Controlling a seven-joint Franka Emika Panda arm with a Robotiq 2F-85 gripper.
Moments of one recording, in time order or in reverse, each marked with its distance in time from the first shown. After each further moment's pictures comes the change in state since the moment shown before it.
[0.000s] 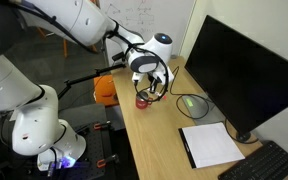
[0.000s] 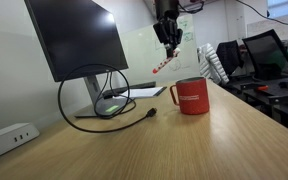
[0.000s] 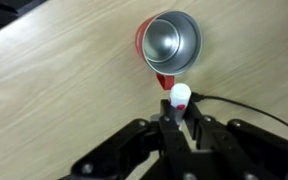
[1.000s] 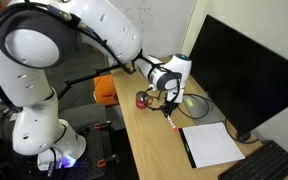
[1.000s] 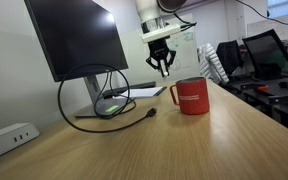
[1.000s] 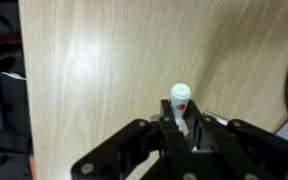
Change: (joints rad) arm 0.010 0.289 -0.186 0.197 -0.405 -0.051 0.916
